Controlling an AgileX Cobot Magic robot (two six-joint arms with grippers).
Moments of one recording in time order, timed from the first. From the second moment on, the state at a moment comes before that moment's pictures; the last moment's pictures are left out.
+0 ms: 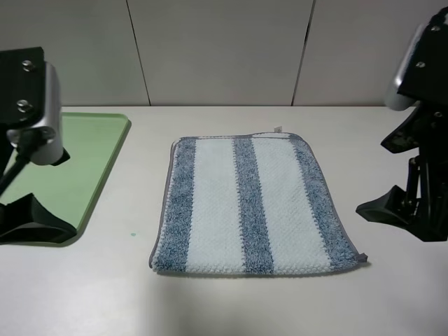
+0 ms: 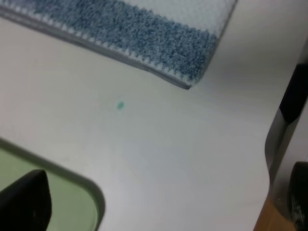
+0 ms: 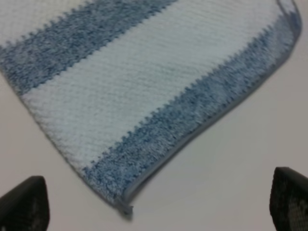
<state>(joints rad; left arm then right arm) -0.56 1.08 -0.83 -0.11 0.95 0.70 0.55 1.00 -0.72 0.02 0.82 -0.53</state>
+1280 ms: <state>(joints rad) -0.76 1.49 -0.83 -0.11 0.76 0.89 0.67 1.22 -0.69 0.03 0.77 -0.71</state>
